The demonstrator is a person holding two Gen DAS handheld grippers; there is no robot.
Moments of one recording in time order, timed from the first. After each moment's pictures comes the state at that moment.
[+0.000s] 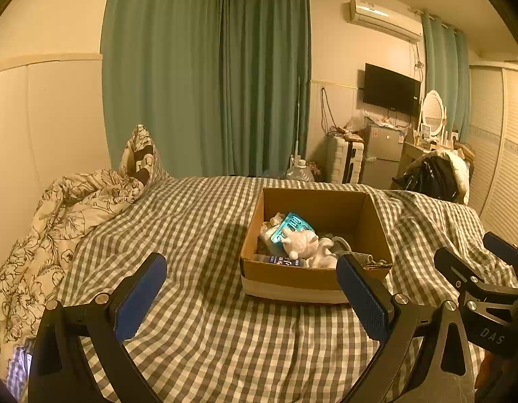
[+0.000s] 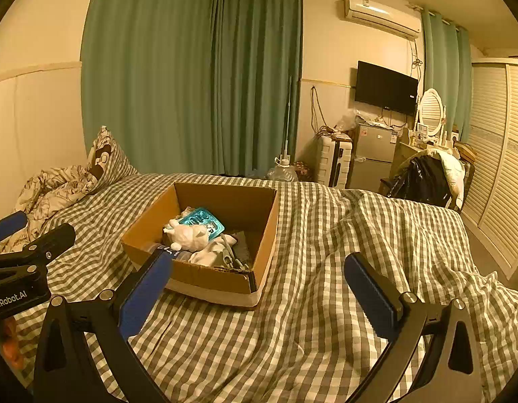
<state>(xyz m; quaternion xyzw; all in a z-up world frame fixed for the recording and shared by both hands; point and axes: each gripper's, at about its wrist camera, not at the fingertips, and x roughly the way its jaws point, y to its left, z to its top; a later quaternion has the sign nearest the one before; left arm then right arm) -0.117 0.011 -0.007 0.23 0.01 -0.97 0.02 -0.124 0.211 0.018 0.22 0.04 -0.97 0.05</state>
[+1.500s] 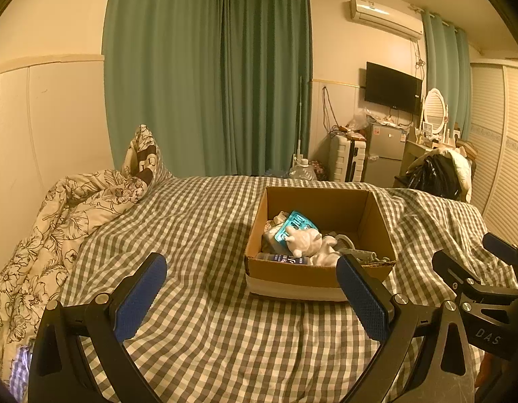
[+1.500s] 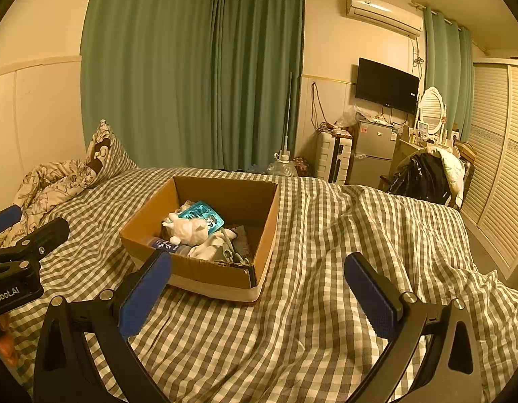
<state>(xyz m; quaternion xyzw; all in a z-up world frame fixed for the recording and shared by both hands) -0.116 0.008 -0.008 0.23 0.01 -0.97 0.03 -0.123 0.209 0.012 0.23 0.04 -0.97 0.04</state>
